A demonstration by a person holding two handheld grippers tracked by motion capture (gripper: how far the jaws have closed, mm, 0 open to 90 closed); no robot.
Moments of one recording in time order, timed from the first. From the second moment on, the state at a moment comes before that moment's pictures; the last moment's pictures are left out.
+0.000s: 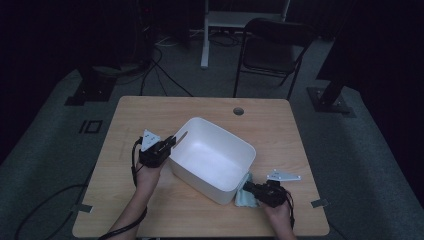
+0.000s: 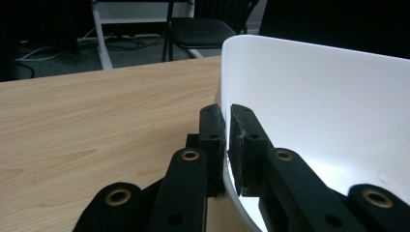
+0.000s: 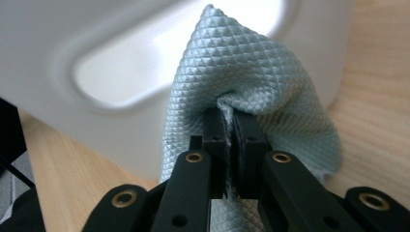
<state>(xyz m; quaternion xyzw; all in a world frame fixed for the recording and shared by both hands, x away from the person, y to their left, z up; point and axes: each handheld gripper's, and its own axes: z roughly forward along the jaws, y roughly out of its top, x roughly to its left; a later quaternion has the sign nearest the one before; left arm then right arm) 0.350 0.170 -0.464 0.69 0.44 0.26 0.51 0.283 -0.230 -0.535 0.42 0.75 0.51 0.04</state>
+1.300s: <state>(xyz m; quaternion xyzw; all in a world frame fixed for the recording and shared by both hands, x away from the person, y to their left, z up) 0.349 0.166 -0.464 0.69 0.44 0.26 0.51 0.258 -0.223 -0.521 0.40 0.75 0.53 0.05</state>
